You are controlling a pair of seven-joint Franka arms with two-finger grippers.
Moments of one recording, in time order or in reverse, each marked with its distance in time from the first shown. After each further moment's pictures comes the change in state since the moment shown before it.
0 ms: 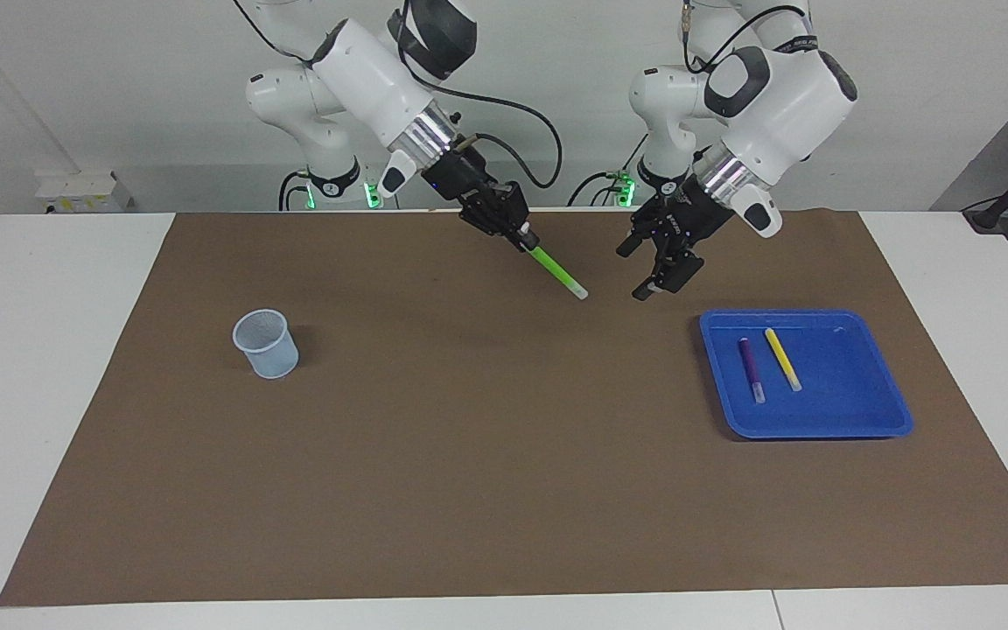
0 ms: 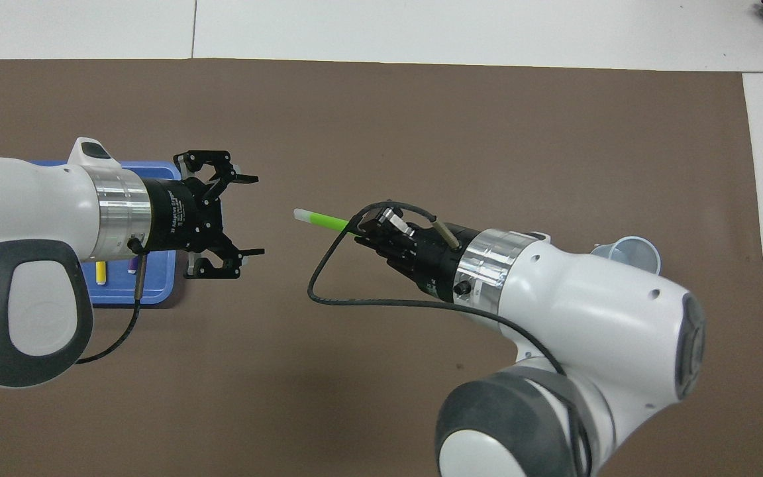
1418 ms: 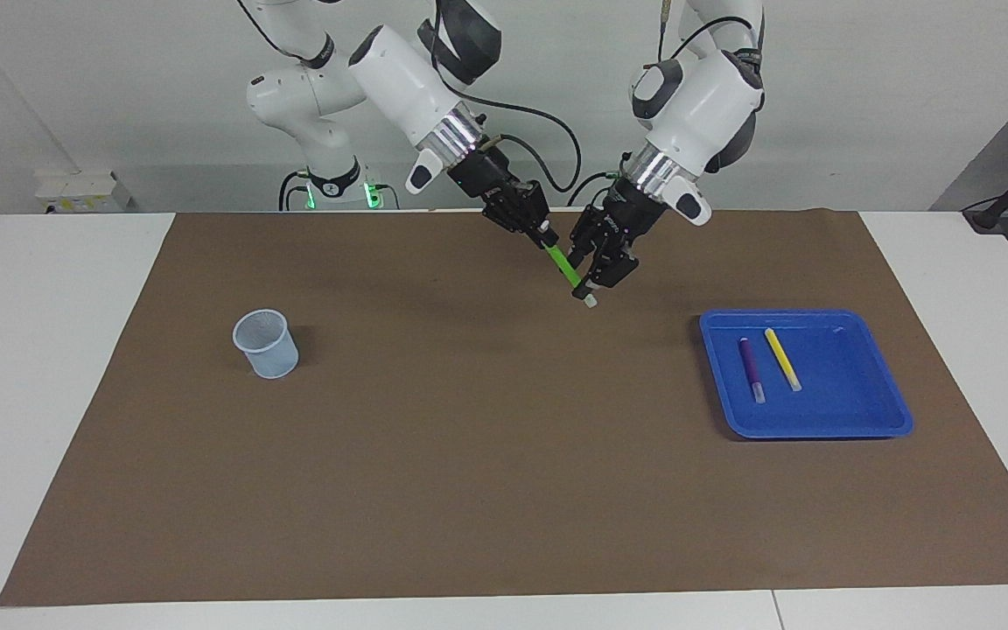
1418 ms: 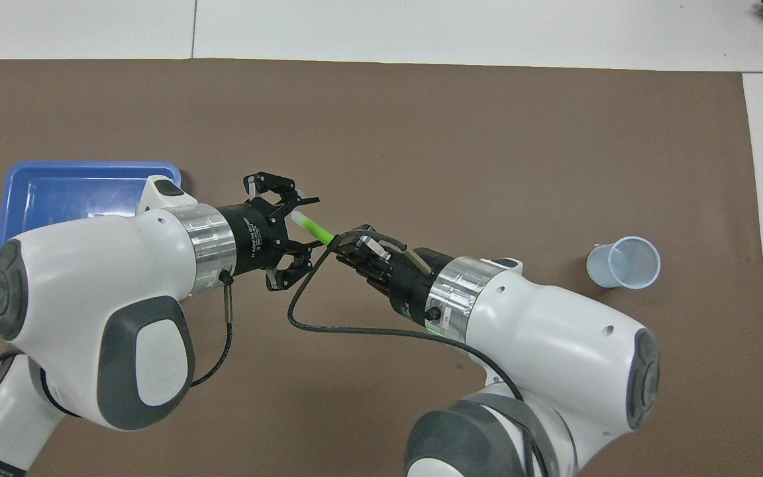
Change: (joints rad) left arm -0.176 -0.012 0.004 -0.106 -0.001 0.286 -0.113; right arm 0.055 0.000 -0.005 -0.041 0.004 0.059 0.025
